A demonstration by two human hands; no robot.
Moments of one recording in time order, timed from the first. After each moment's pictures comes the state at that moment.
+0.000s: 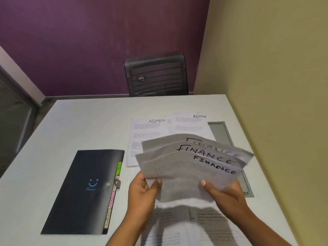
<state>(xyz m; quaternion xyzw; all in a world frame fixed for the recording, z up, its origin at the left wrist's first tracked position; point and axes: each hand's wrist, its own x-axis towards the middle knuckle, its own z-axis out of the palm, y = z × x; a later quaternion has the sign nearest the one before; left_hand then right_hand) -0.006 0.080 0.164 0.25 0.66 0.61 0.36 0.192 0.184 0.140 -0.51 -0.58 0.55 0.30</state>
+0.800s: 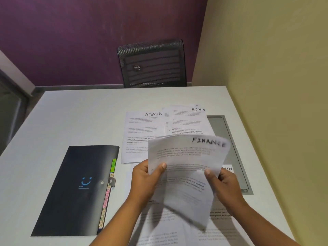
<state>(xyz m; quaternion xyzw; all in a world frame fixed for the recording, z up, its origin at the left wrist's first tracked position) -0.030 0.127 0.122 0.27 0.67 0.56 0.41 0.188 0.219 0.096 -0.53 -0.55 0.58 0.29</state>
